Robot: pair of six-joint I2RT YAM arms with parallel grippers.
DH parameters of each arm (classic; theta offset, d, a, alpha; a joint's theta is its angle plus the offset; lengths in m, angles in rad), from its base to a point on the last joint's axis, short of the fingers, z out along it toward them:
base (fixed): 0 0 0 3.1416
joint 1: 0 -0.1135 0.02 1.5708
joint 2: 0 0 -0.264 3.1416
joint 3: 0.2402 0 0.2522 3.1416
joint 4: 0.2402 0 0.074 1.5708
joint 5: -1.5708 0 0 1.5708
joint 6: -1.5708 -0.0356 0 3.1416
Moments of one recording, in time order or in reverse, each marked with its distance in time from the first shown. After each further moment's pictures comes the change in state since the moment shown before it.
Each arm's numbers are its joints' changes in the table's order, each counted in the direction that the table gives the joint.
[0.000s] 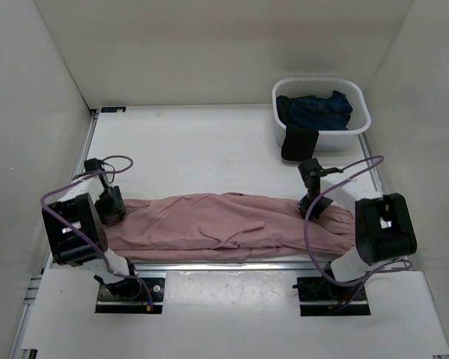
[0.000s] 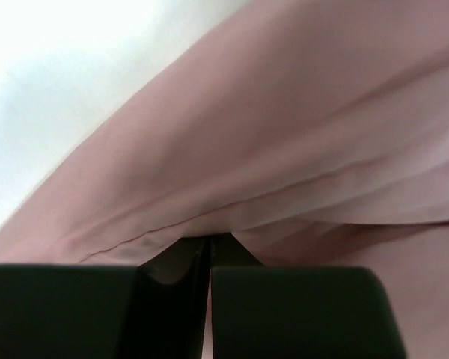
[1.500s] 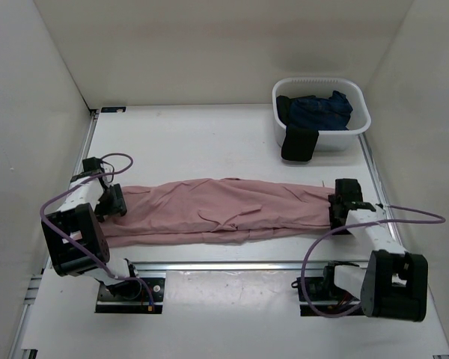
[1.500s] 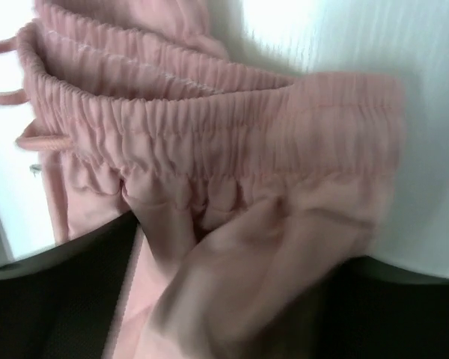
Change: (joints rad) left arm 0.026 -0.048 0.043 0.041 -0.016 0.000; right arm 0.301 -0.376 -0.299 -0.294 -0.194 -0.385
